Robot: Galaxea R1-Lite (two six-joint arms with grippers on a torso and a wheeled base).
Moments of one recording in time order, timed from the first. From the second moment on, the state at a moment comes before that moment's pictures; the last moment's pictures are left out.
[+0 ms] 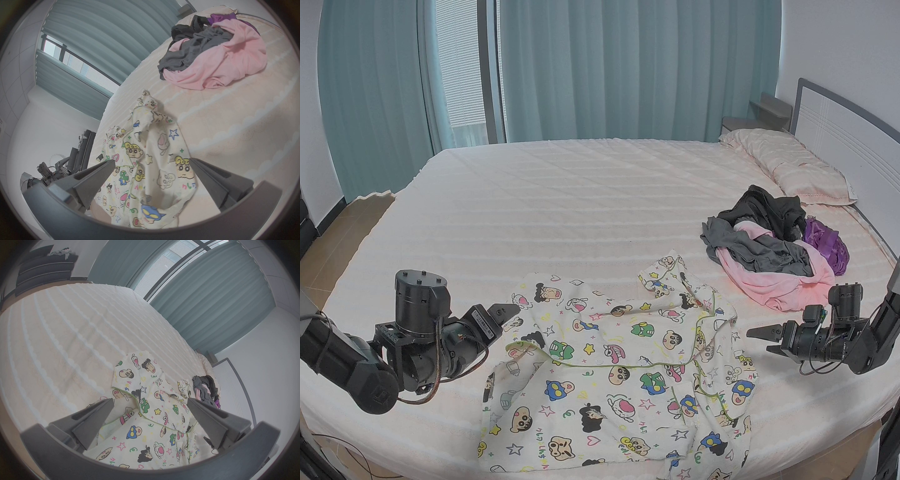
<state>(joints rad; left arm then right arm) -0.41 1.74 -0.49 -0.73 0.12 -0.93 -0.05 2.02 -0.43 -0.92 0.58 0.47</state>
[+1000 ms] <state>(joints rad) -0.42 1.81 -0.49 -0.73 0.10 -0.97 -0.03 2.23 -0.45 -0.99 0.53 0.45</state>
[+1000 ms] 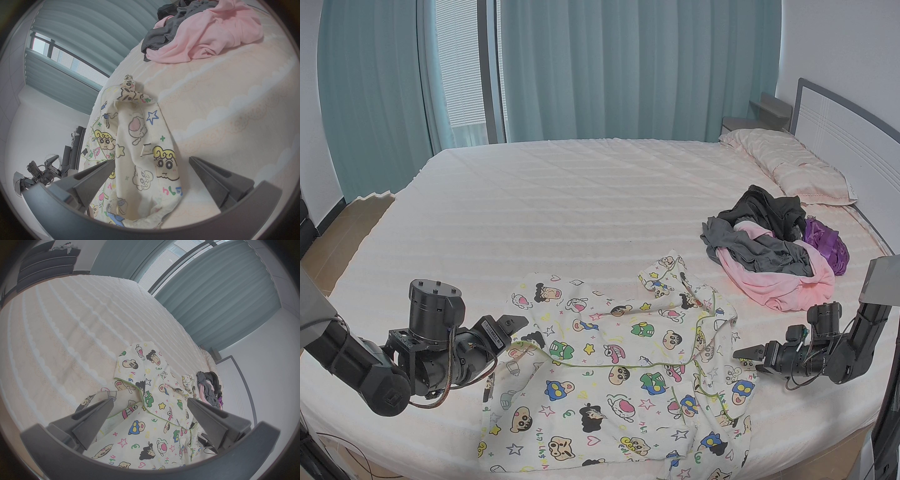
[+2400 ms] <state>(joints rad) -0.45 1.80 -0.48 -0.73 0.11 -0.96 -0.21 2.08 -0.38 -0.83 0.33 0.12</state>
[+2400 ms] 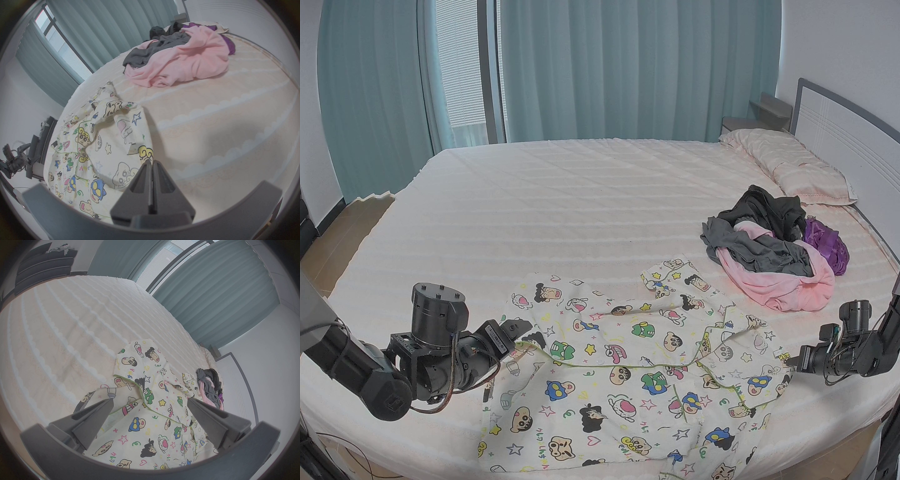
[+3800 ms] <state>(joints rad) -0.48 1.76 -0.46 -0.73 0.11 -0.96 -0.20 2.25 -0.71 -0.79 0.46 0.10</state>
